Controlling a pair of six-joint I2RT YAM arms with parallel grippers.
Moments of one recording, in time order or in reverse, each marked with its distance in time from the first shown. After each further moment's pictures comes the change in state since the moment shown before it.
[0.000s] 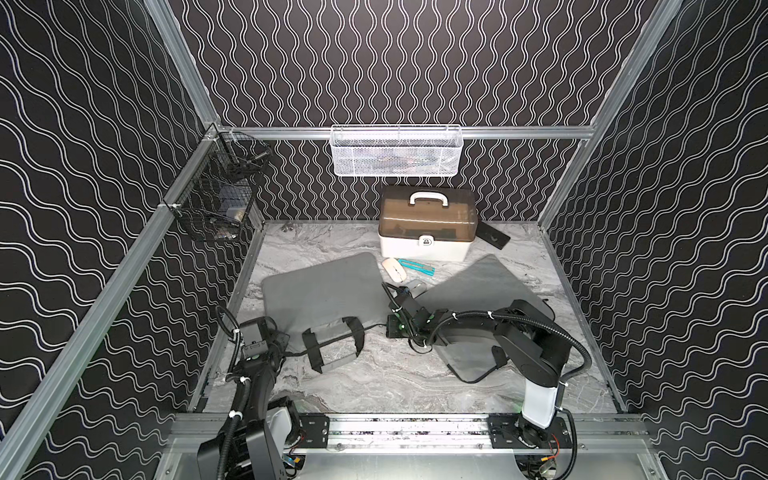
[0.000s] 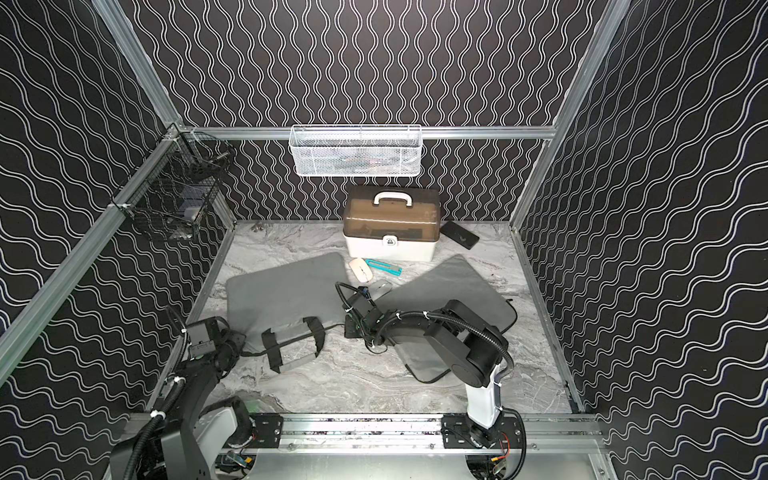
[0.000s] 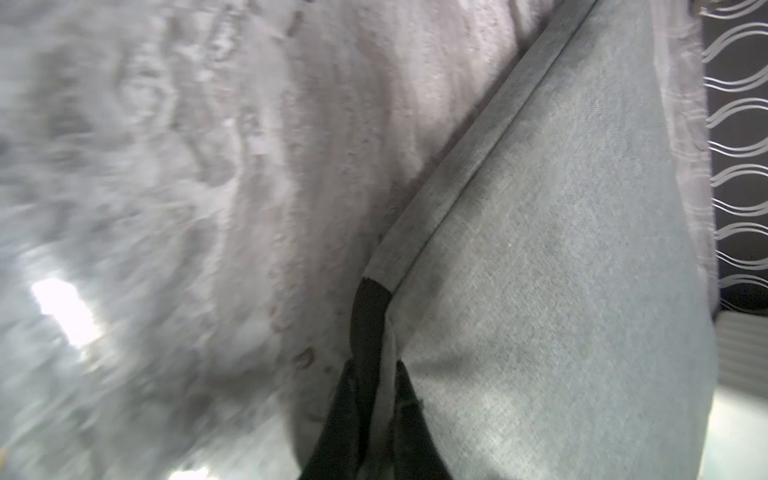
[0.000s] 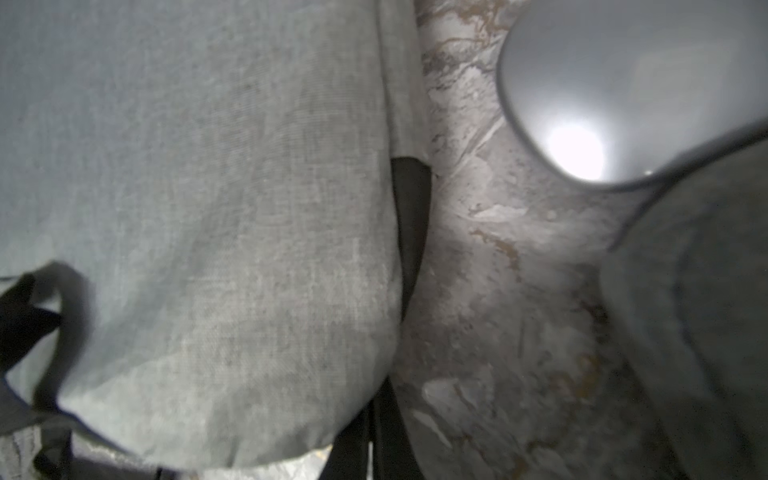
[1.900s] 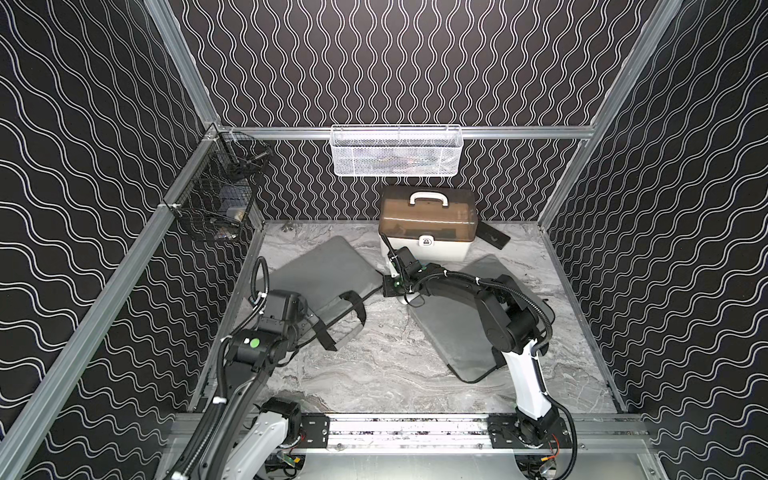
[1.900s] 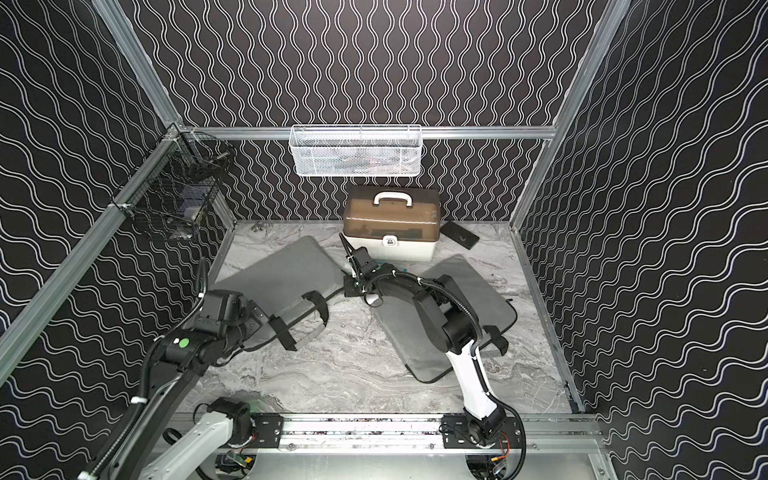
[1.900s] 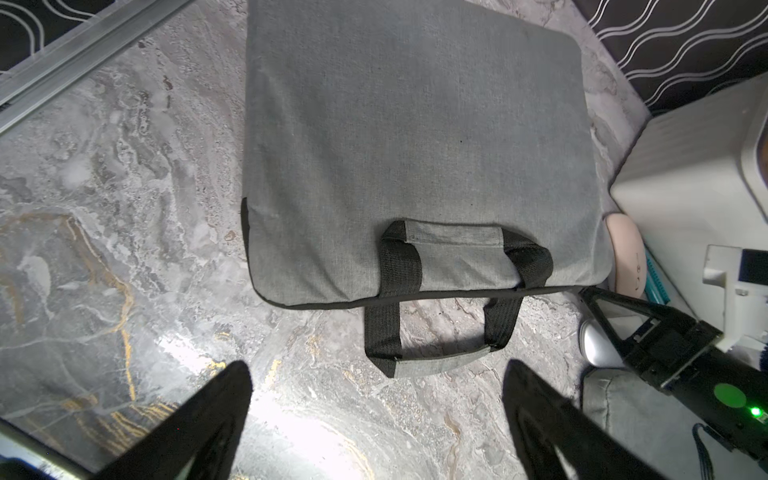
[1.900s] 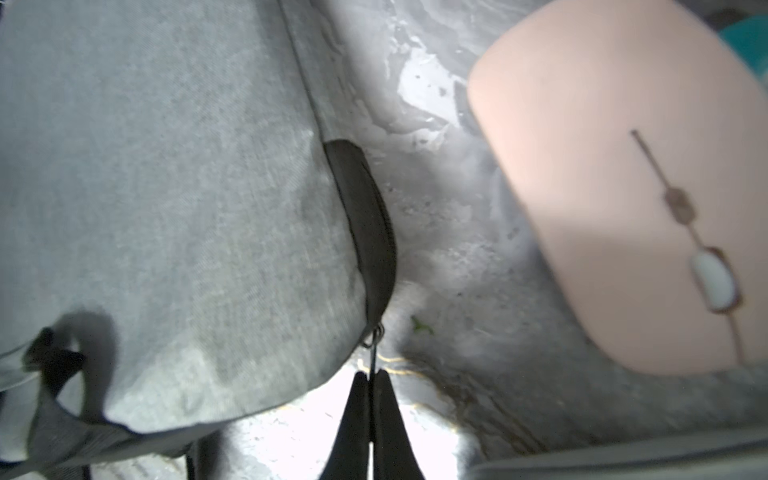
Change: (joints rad) left arm -0.579 -0.073 0.530 -0.626 -0.260 0.003; right arm -0.209 0.287 0.561 -0.301 -0.154 -0.309
